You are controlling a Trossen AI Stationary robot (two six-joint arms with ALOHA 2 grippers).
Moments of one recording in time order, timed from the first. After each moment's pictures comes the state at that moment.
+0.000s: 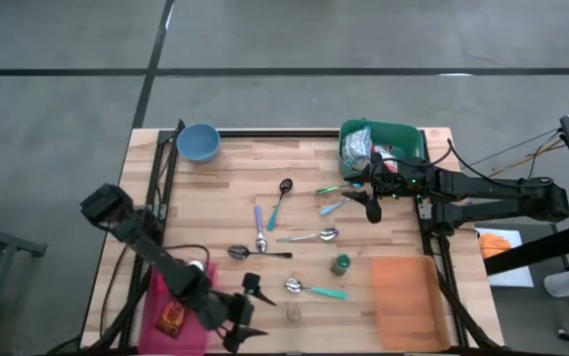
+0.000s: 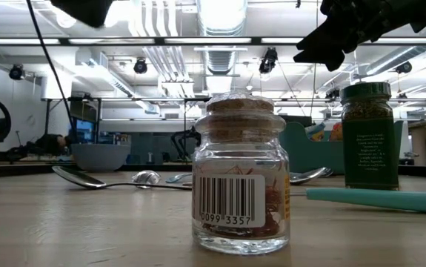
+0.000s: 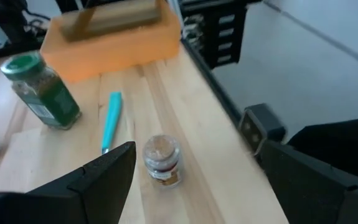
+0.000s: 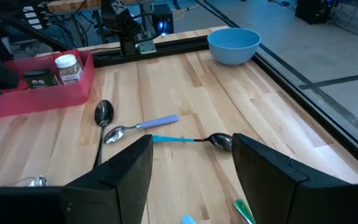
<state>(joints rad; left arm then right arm) -0.74 1.74 0.94 0.28 -0.42 -0.15 -0.18 0.82 0.58 -0.10 -0.03 0.11</state>
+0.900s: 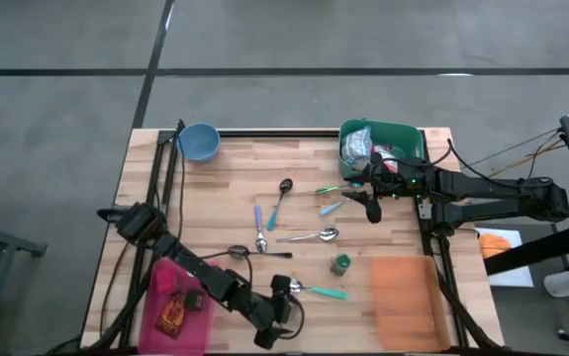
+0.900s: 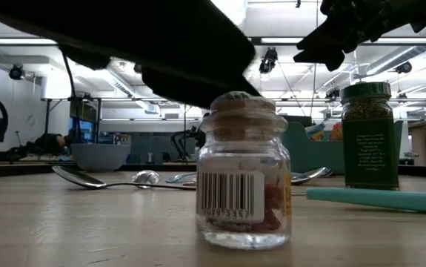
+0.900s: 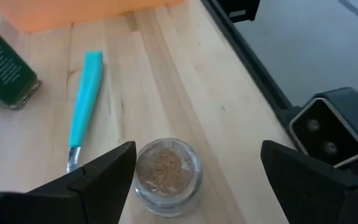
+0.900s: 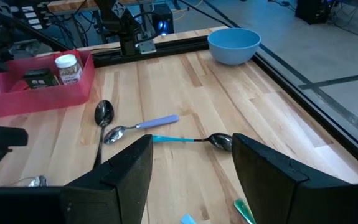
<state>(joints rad) -0.59 2.04 1.21 0.16 -0.23 -0.18 -0.18 0.82 0.58 -0.10 -0.03 0.11</state>
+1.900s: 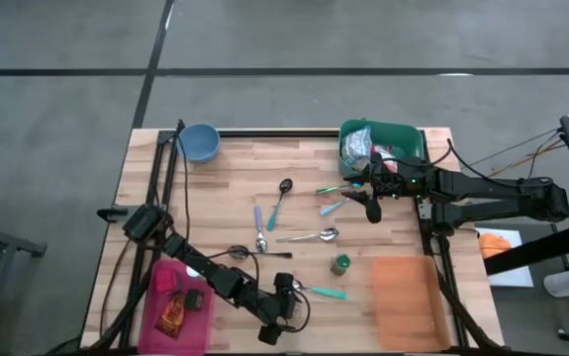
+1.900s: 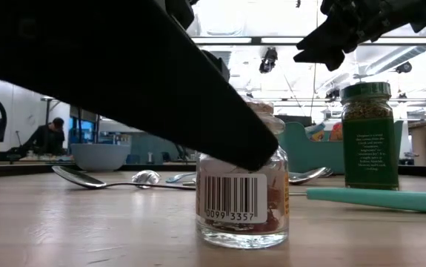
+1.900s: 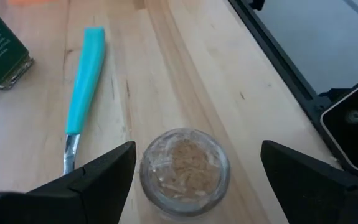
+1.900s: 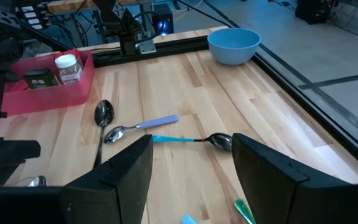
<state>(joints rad) -0.56 2.09 1.21 0.19 -0.18 -0.20 -0.18 0.82 0.58 -0.10 -0.03 0.11</state>
